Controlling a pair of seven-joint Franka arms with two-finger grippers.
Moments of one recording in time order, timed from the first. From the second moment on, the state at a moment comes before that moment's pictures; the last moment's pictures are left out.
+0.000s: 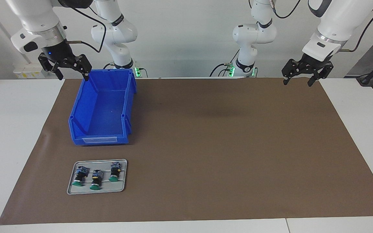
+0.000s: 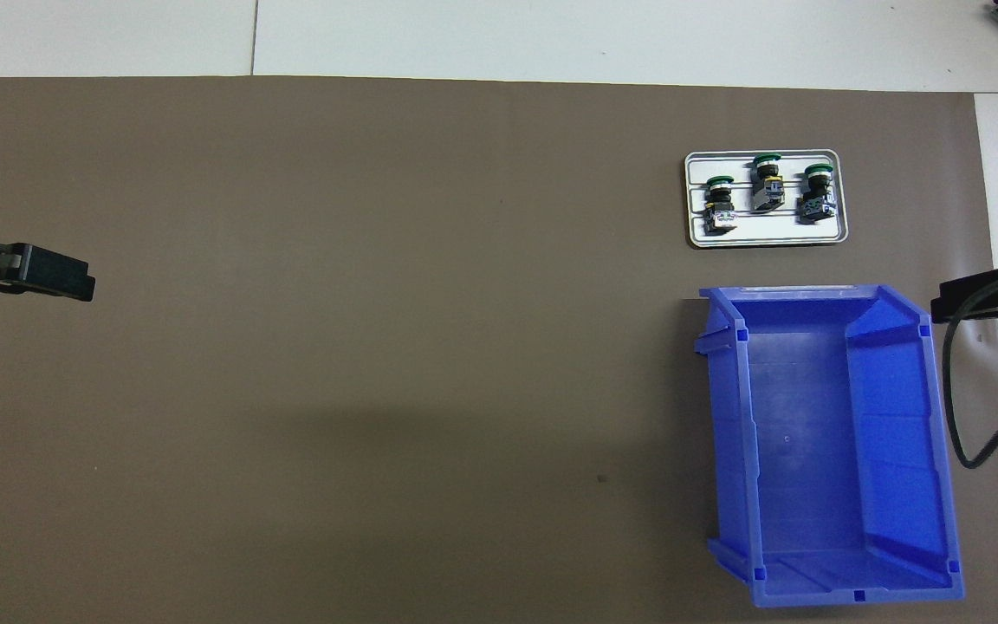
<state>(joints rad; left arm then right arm) -0.08 -0.02 0.00 -1.55 -0.02 1.53 0.06 0.06 -0.09 -0.08 -1.61 -0.03 1.51 0.04</state>
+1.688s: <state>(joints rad) -0.08 -0.02 0.00 -1.55 -0.02 1.53 0.06 0.05 -0.09 -0.08 -1.61 -0.03 1.51 0.04</state>
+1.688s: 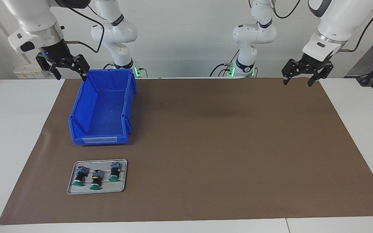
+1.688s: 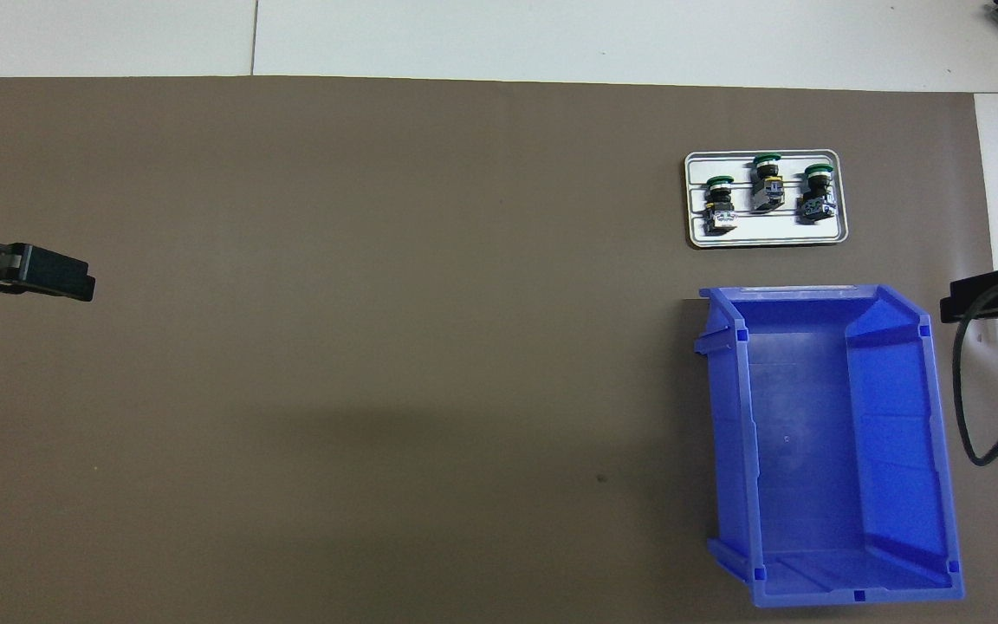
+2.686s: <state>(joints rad) -0.08 -0.02 0.00 -1.55 -0.02 1.53 0.06 0.05 0.18 -0.08 -1.64 -0.02 1.94 0.04</state>
